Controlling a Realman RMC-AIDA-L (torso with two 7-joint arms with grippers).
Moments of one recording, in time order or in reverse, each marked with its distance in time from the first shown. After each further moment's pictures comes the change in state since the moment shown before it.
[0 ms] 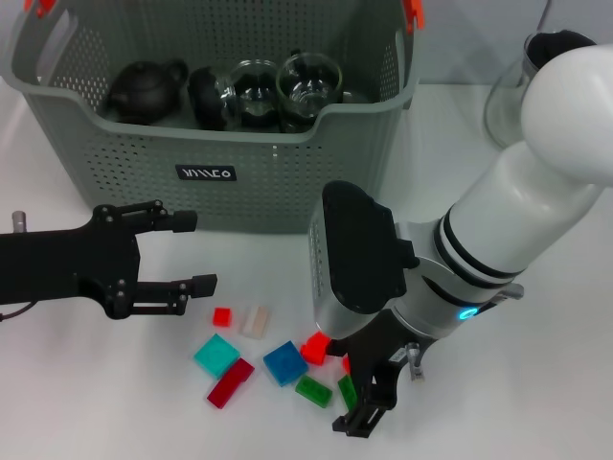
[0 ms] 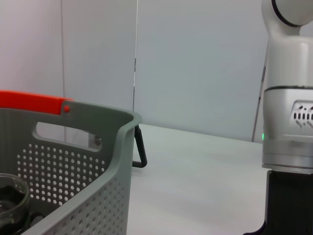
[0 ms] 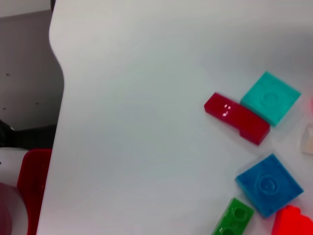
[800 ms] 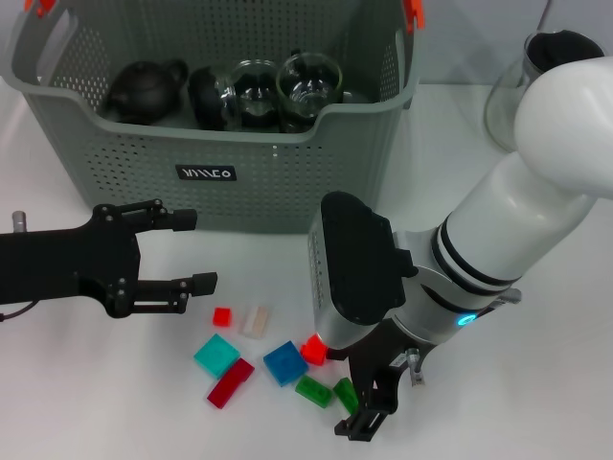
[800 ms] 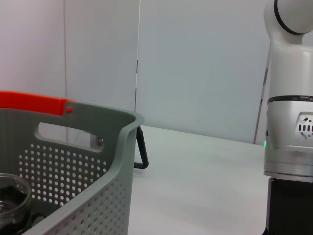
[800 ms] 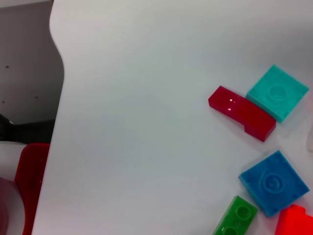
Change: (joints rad) left arm 0.000 0.000 -0.003 -0.008 -0.003 -0.004 0.000; right arm 0.003 0.003 -0.022 0.027 0.003 0.026 -0.023
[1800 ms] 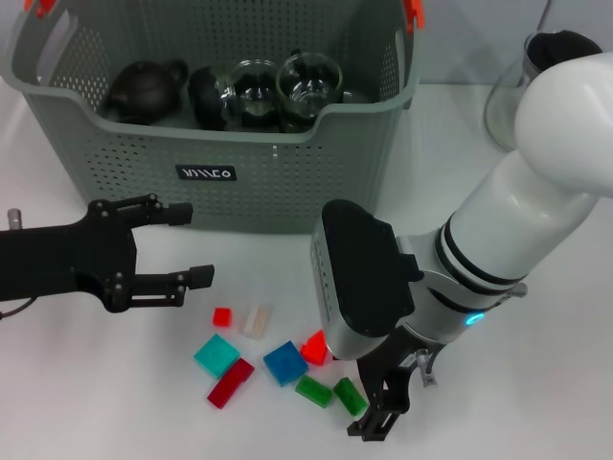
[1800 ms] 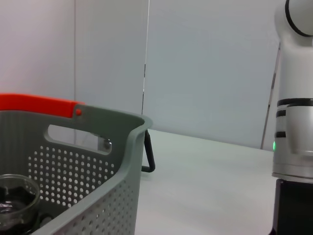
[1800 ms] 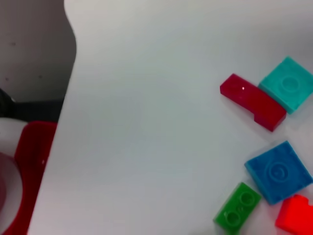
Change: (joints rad) left arm -0.001 -0.001 -0.025 -0.007 0.000 -0.003 0.000; right arm -0.002 -0.003 -0.003 -0.026 -0.031 -0.030 -0.044
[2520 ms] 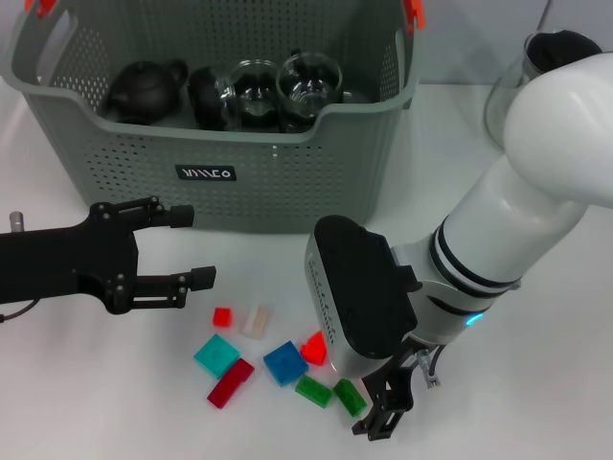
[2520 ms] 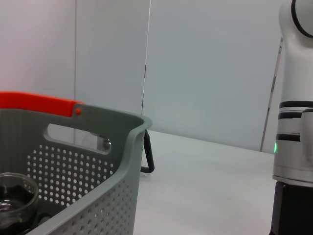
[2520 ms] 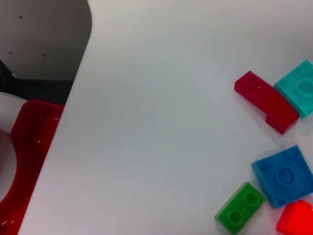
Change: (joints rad) left arm 0.001 0.000 0.000 -0.009 -0.002 -0.001 -0.006; right arm 0.004 0.002 -0.029 -0.019 -0.025 0.005 -0.067
